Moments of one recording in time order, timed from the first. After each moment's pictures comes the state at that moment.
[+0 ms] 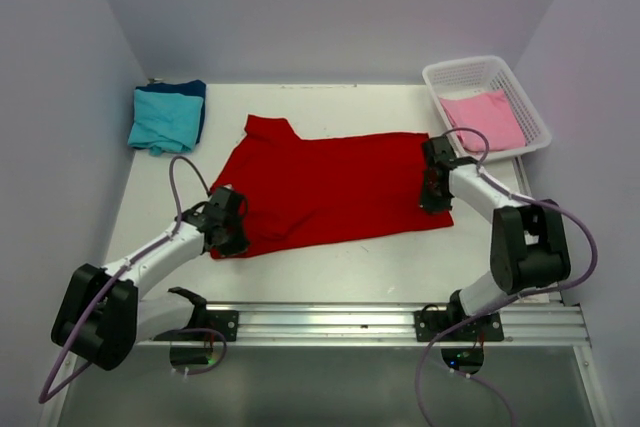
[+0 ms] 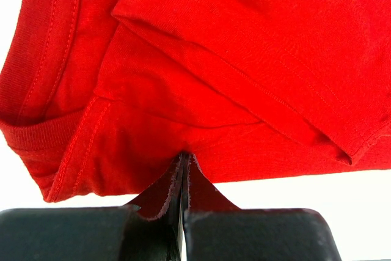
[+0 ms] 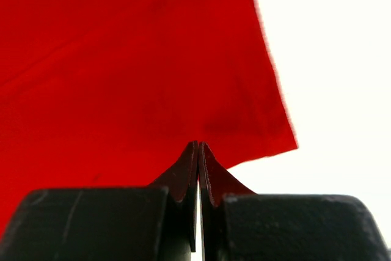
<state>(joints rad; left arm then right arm) -0.39 1.16 0.52 -0.55 -0.07 -0.72 0.18 1.60 0.95 -0.65 0.24 0.43</state>
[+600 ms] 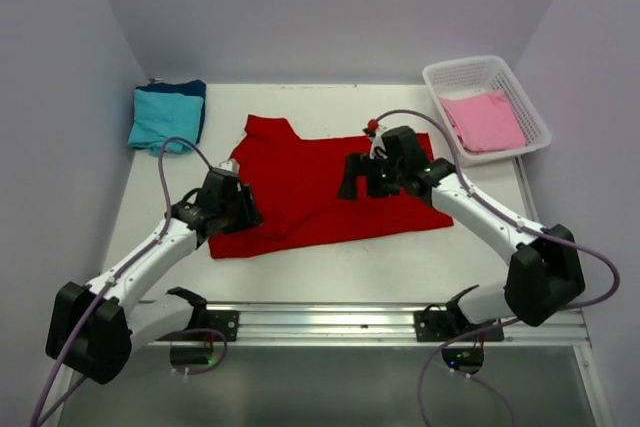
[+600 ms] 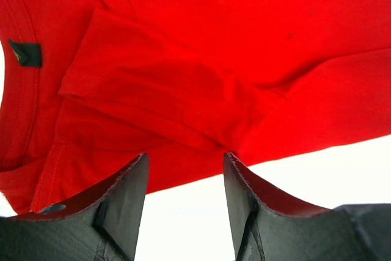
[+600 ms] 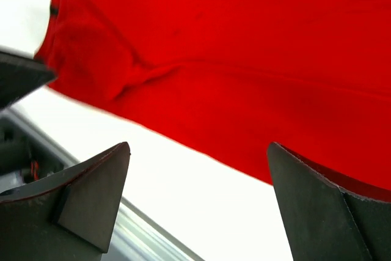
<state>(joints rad) -0.39 1.05 0.65 -0.51 -0.01 -0.64 0.49 1.38 1.04 -0.45 -0.26 0.41</state>
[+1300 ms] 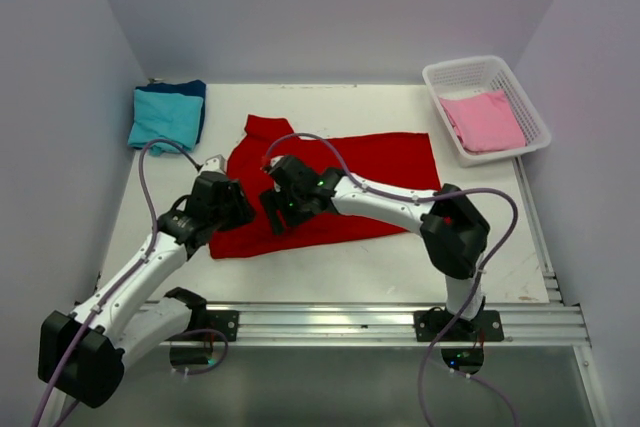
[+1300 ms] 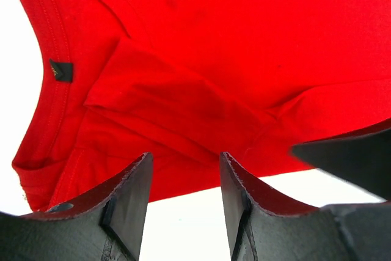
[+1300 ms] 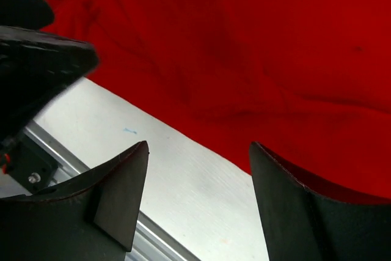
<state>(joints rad) -0.39 0.95 0.63 -0.50 -0.10 -0.67 0.98 1.88 1.45 -0.54 -0.05 0.45</state>
